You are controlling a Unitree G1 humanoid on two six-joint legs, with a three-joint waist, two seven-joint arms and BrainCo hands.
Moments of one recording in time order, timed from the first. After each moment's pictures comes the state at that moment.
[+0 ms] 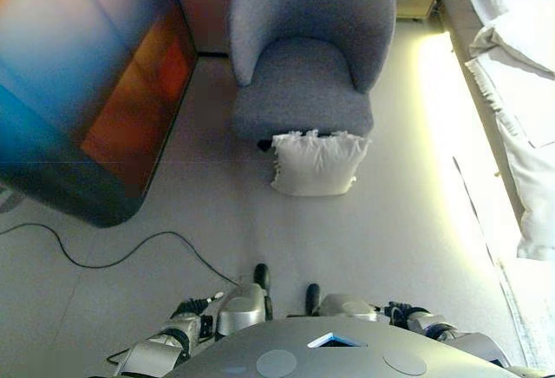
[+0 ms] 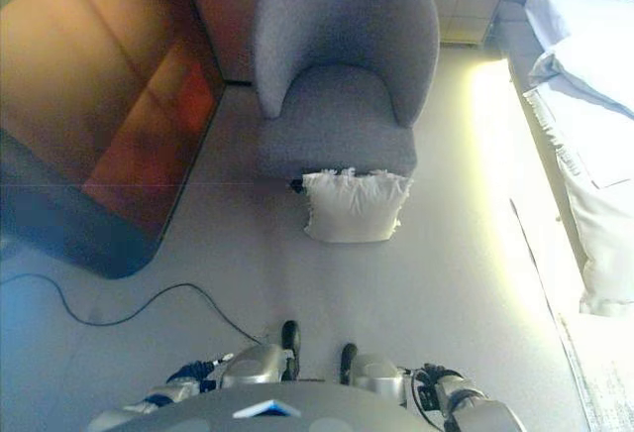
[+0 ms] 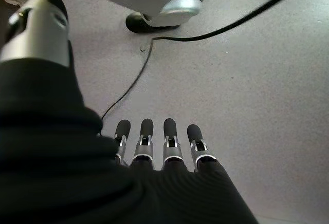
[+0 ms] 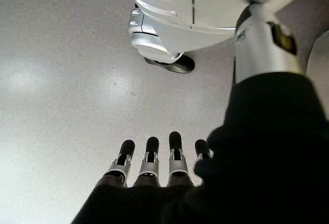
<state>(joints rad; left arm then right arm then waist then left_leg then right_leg) 0.00 0.19 -0.19 1.32 -0.27 0.08 0.24 -0.06 -0.25 0.21 1.38 0.13 0.16 0.02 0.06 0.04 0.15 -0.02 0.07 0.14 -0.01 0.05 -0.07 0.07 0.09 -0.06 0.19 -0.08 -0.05</state>
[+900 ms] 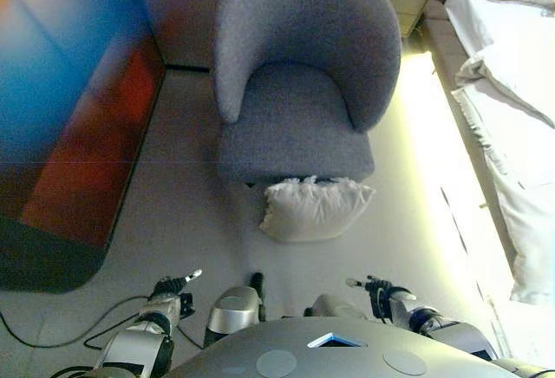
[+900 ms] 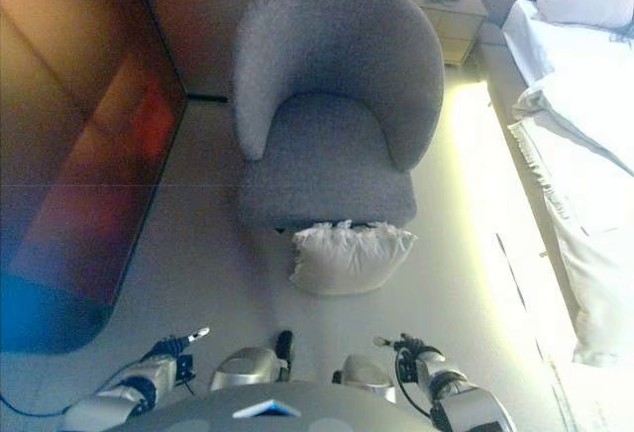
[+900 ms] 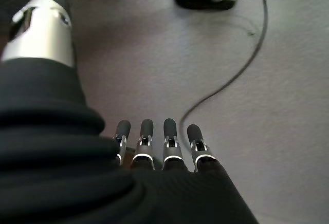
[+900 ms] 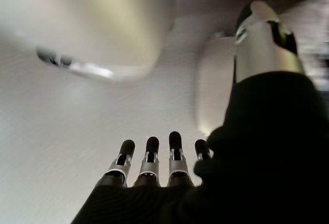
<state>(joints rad) -0.08 0.27 -0.13 1.29 -0.29 0.09 0.24 -0.09 -0.20 0.20 1.29 0.22 0.09 0.03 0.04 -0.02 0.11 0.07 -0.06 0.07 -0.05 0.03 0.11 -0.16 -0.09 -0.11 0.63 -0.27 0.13</state>
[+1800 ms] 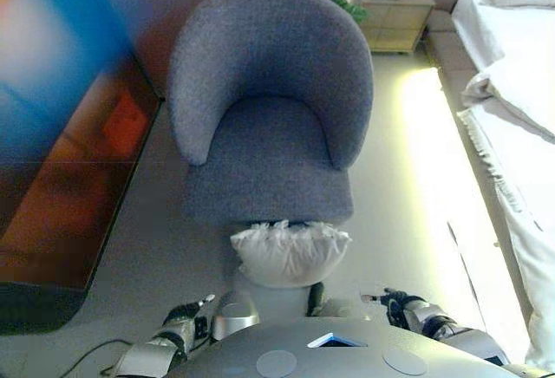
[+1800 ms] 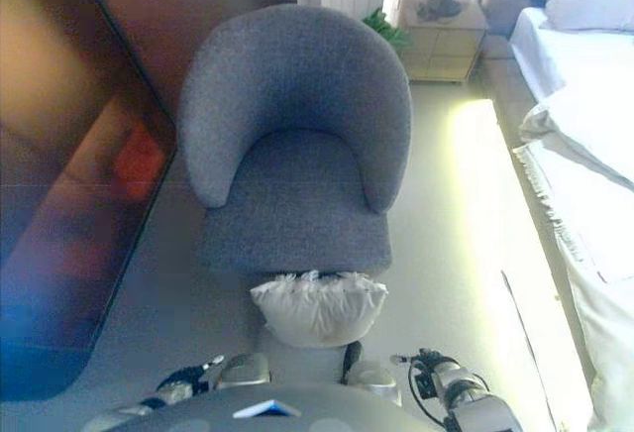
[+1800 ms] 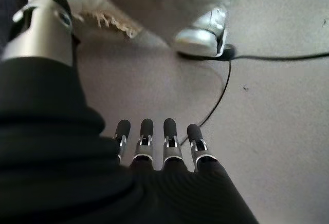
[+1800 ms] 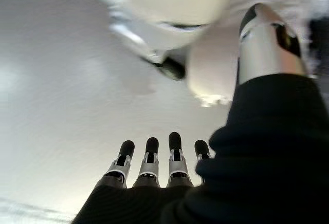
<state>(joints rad) -0.04 0.20 -0.13 1.31 -0.30 0.07 0.26 -0.06 -0.29 0.25 1.29 0.06 0.18 0.01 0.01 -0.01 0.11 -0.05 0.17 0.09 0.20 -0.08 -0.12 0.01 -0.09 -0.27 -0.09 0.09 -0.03</state>
